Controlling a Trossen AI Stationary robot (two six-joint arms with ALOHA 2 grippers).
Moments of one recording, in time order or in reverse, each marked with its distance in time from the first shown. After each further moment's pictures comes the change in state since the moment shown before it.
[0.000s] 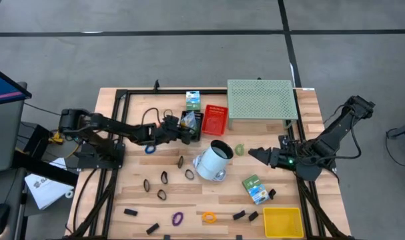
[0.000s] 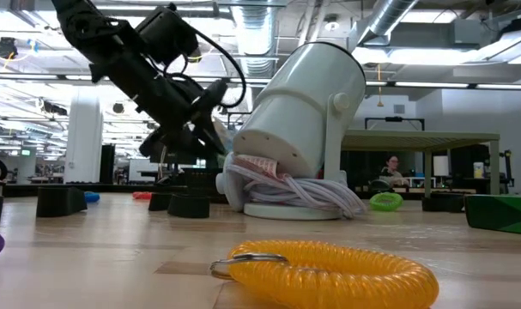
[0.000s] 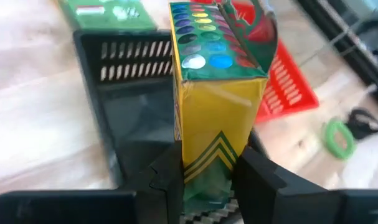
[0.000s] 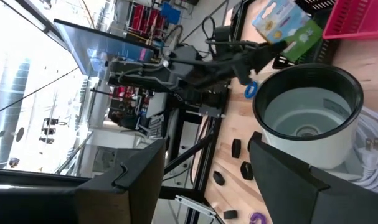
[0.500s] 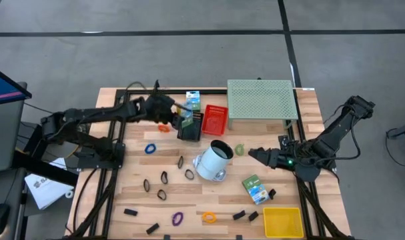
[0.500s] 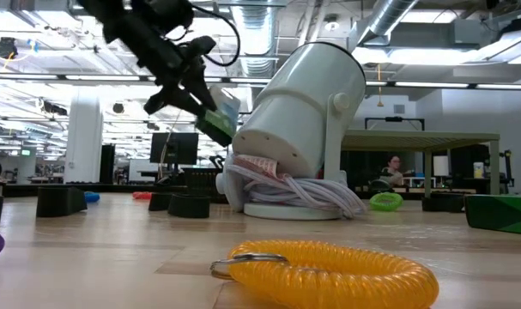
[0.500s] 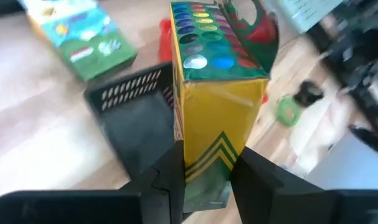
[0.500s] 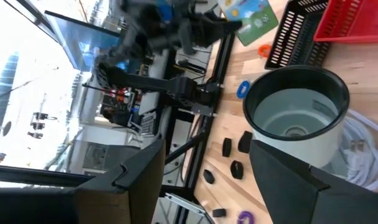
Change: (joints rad) left arm 0.287 -0.179 0.291 -0.560 0.467 0.253; right arm 0.001 0.000 -0.003 -0.036 -0.015 0.000
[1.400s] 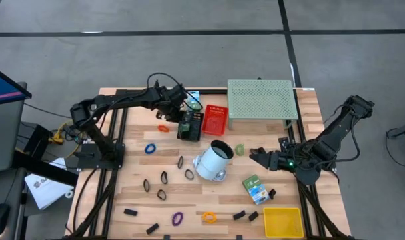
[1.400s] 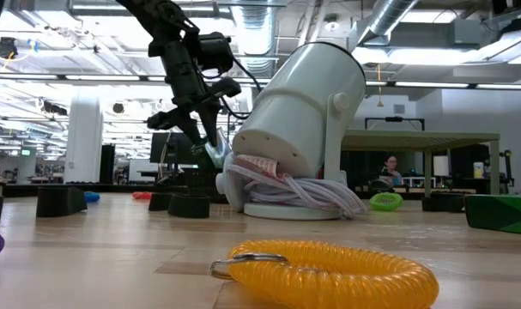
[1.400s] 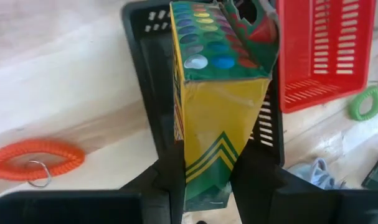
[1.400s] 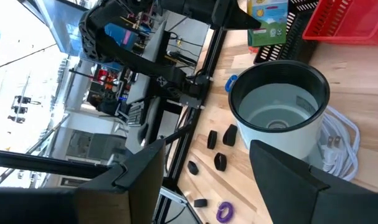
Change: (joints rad) left arm 0.083 0.357 0.294 -0.362 0.131 -0.177; right arm 0.026 0.000 -0.002 -0.077 -0.009 0.000
